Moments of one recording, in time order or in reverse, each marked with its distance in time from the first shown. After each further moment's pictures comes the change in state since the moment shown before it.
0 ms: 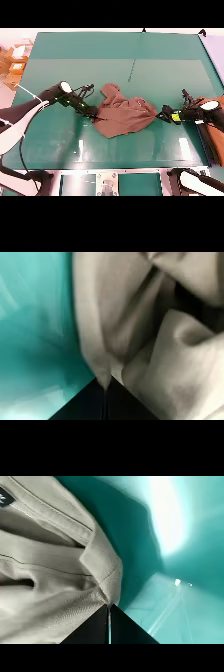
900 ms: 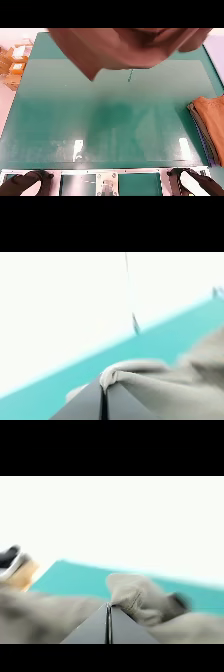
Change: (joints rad) left arm 0.120 0.666 0.960 0.448 -0.022 -0.142; right arm -0.020 0.222 1.321 0.049 0.202 0.019
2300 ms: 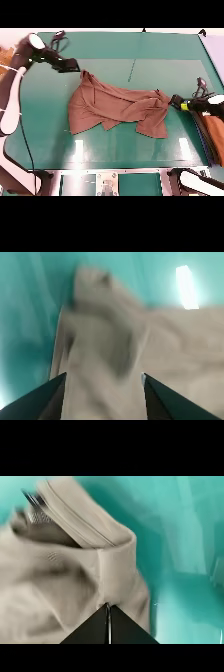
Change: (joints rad) left arm 0.147 -0.828 -0.193 -0.225 -0.219 -0.106; right arm -0.050 -0.256 -1.187 -0.157 -0.438 -0.038
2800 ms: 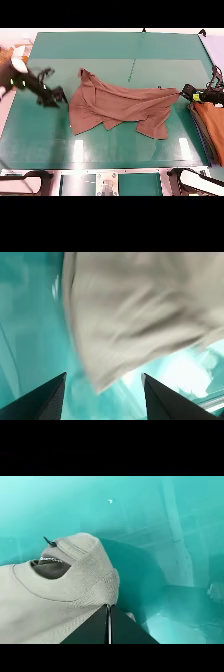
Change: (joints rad) left arm 0.101 0.369 -0.736 0.008 -0.092 -0.158; right arm -0.076 -0.032 0.135 -0.005 0.039 -0.050
